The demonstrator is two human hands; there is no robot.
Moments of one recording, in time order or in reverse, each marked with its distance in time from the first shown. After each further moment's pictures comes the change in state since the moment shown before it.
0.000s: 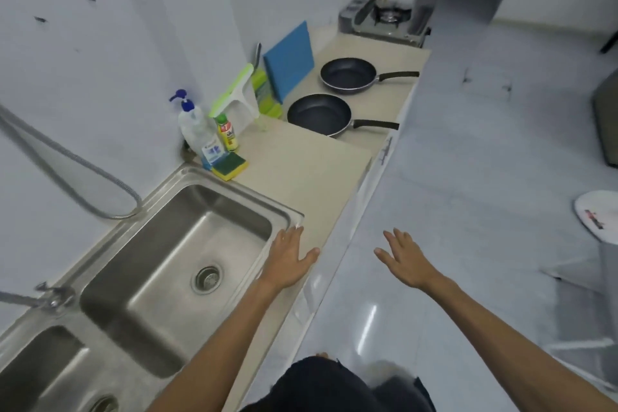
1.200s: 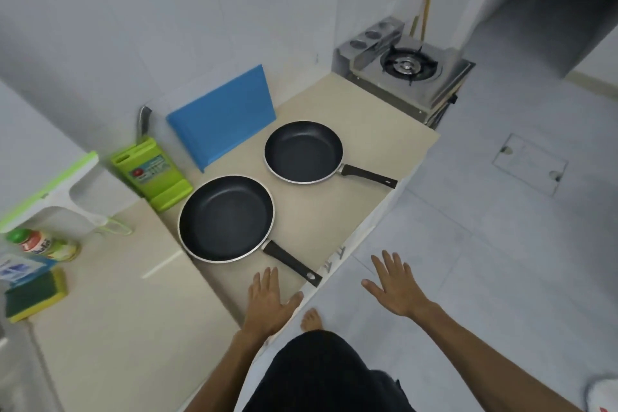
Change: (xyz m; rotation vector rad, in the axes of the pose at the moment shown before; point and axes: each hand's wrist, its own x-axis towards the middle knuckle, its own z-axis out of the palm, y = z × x) left_hand 0.542 0.256 0.106 0.017 0.025 -0.440; right_hand 0.539 0.223 -0.386 -0.448 -0.268 -0.152
